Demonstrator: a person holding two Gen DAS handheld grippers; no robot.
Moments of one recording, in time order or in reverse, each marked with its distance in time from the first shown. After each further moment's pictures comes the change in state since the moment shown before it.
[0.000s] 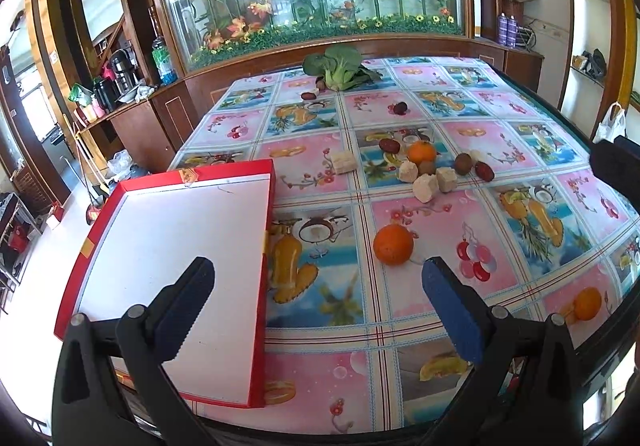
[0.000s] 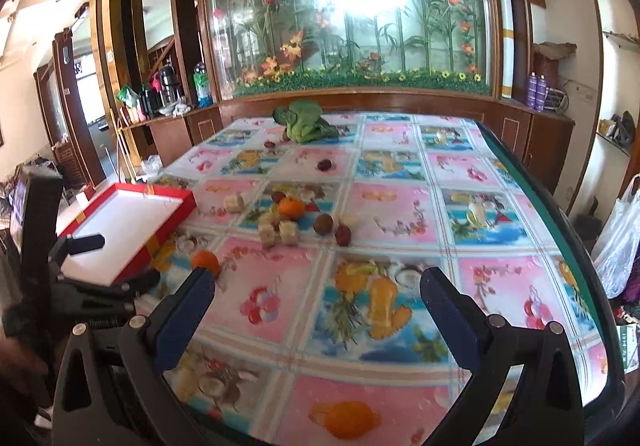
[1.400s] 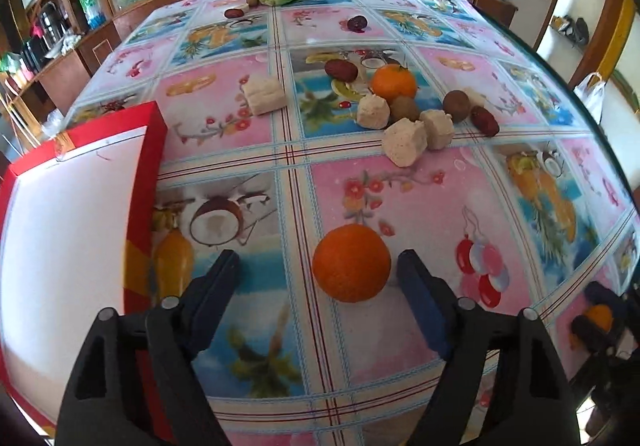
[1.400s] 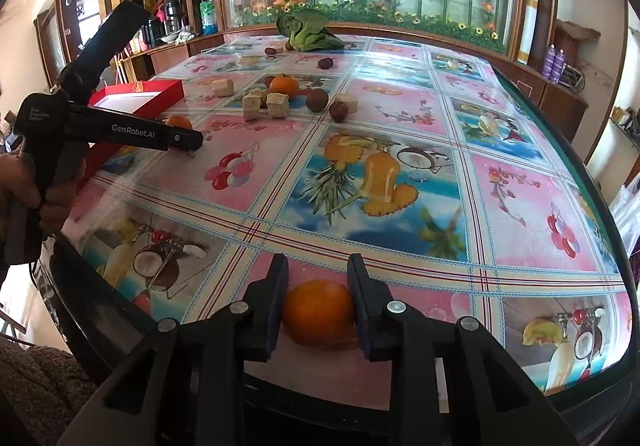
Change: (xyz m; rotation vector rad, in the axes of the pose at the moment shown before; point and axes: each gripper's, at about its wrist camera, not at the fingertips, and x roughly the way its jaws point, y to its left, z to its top) left arm 0.110 -0.028 0.012 -0.016 0.202 -0.262; right arm 0.034 -0.009 -0.070 -0.101 0.198 -0.012
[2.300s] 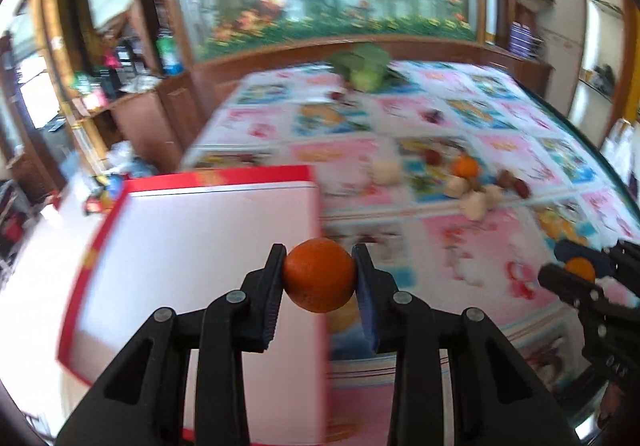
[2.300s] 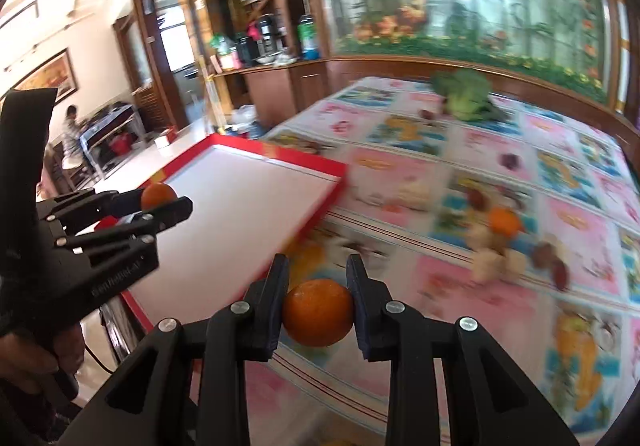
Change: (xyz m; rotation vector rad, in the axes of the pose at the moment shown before) left arm -0.097 0.066 -0.029 -0.080 -0.274 0.242; right arm 0.049 0.164 0.122 -0.122 -0.087 0.341
